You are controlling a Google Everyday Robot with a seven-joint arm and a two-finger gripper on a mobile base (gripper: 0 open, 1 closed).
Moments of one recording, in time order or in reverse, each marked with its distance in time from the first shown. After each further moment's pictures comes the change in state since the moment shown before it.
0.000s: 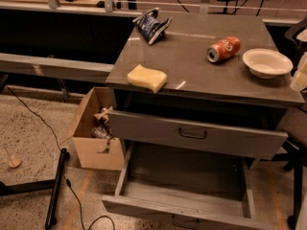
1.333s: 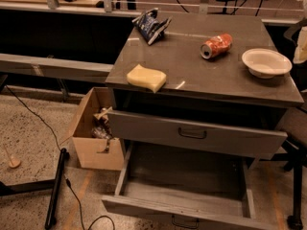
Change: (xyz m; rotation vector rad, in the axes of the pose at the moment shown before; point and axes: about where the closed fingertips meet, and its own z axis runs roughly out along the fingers) arm -0.072 -0.043 -0.058 0.391 -0.023 -0.549
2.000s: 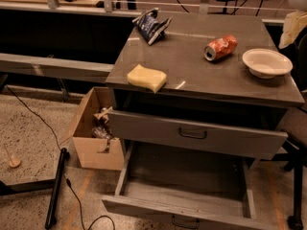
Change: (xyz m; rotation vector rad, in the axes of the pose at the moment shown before) arm -0.034 -0.044 0.012 0.074 -0.172 -0.237
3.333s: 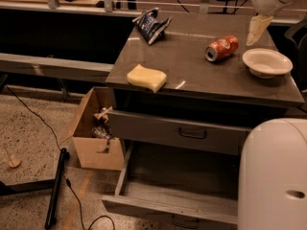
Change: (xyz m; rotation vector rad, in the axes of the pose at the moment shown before) arm -0.011 -0.044 0.094 0.071 -0.094 -0.040
